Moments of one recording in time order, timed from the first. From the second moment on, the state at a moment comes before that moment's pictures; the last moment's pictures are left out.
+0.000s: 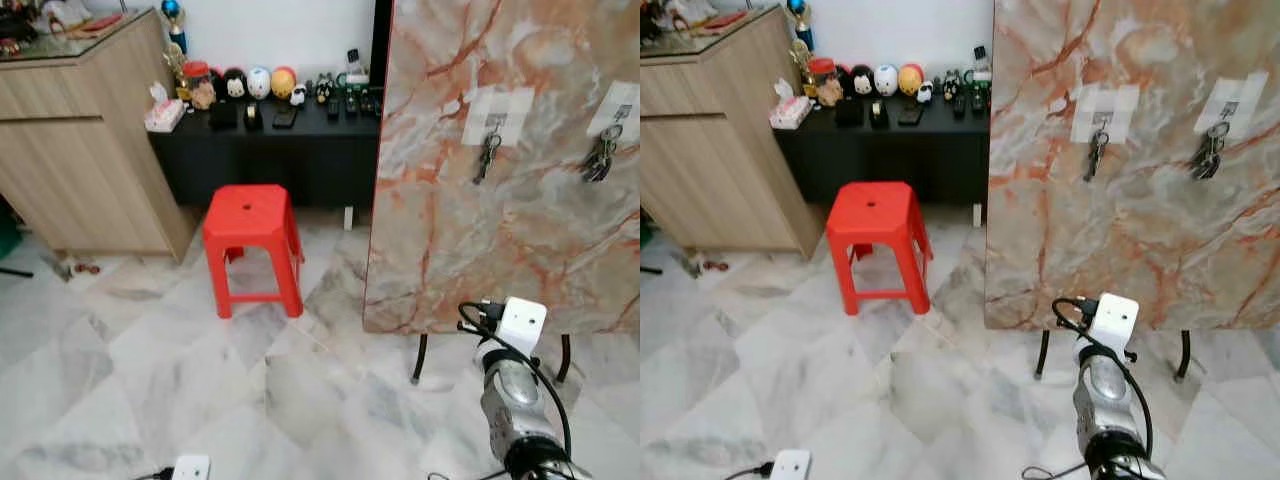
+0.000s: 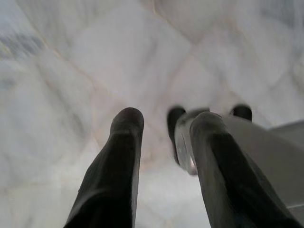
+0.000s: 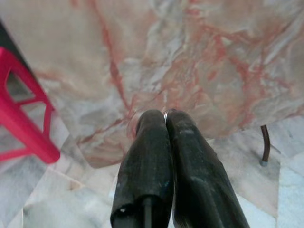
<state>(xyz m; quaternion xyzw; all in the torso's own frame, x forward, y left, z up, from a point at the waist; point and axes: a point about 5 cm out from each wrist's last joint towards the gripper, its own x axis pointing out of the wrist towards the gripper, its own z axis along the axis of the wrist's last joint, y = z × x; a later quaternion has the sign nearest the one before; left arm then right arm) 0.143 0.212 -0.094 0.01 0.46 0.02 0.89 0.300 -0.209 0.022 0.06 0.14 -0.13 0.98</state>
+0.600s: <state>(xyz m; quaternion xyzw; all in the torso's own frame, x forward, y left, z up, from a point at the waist) 0.146 0.206 -0.094 0.01 0.45 0.02 0.89 0.300 -0.214 0.022 0.06 0.14 -0.14 0.98</state>
